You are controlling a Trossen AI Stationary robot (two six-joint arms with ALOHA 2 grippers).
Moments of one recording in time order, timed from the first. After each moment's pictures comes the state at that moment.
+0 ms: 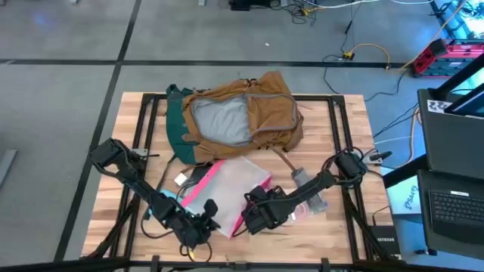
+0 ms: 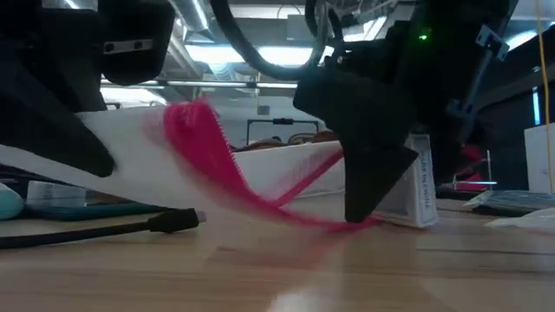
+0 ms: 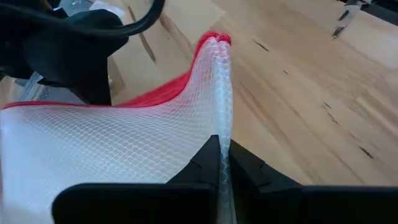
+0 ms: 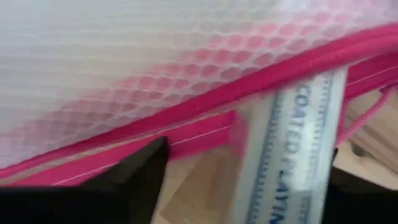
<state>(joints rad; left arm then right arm) -0.75 1.81 0.87 0.17 -0.53 0.22 0.51 2.16 1.50 -0.87 0.42 1.43</state>
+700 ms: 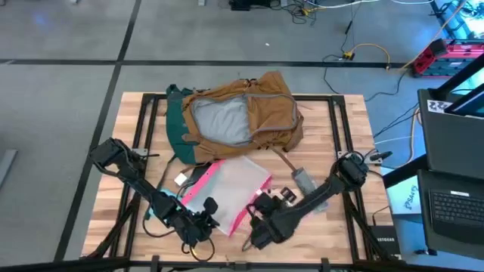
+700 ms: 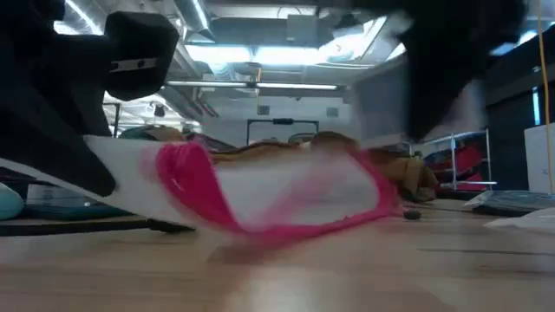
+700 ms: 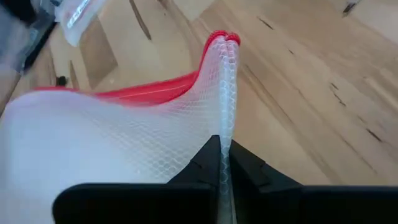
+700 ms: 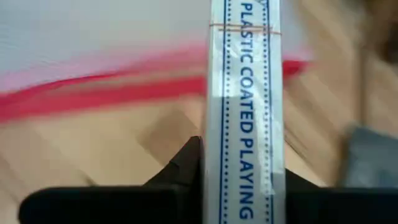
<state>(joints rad) -0.74 1.81 0.87 0.11 -0.50 0.17 0.62 2.17 1.80 -1.39 0.43 1.43</state>
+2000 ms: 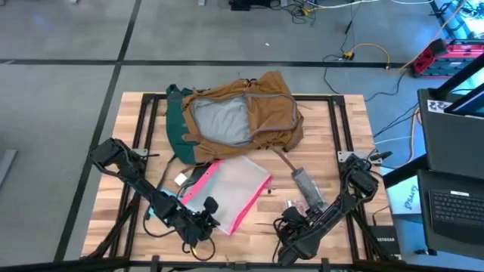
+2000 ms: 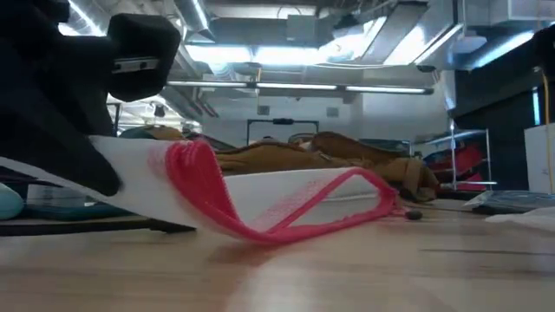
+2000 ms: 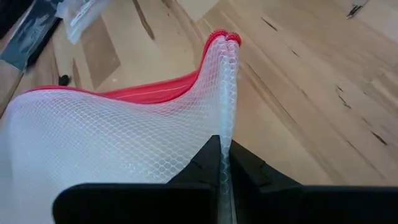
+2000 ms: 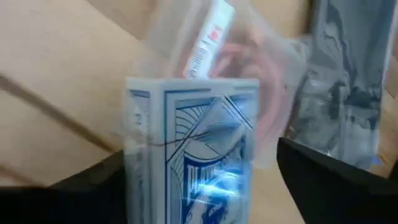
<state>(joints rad) -0.73 1.81 0.87 0.12 -0.51 0.17 0.81 2.16 1.56 -1.35 0.15 1.78</state>
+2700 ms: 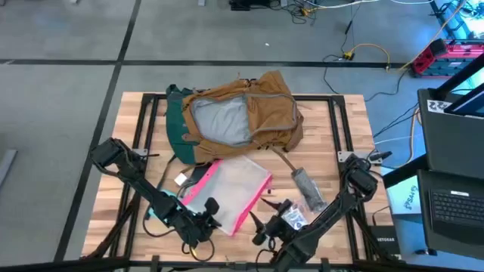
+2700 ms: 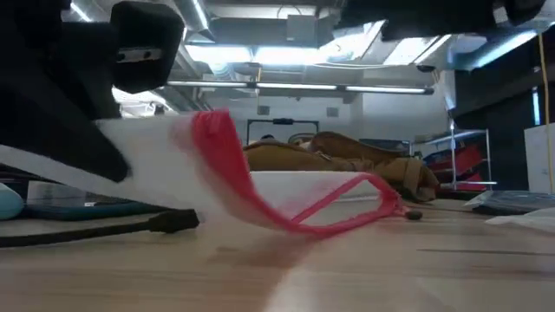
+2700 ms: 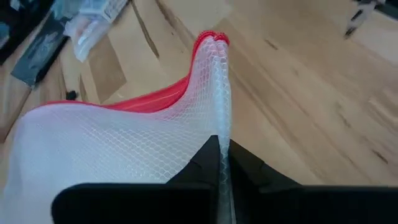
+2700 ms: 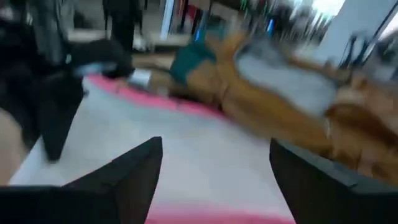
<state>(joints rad) -0.73 1.81 0.87 0.17 -0.51 0.21 0.80 2.16 1.54 -0.91 1.37 1.31</state>
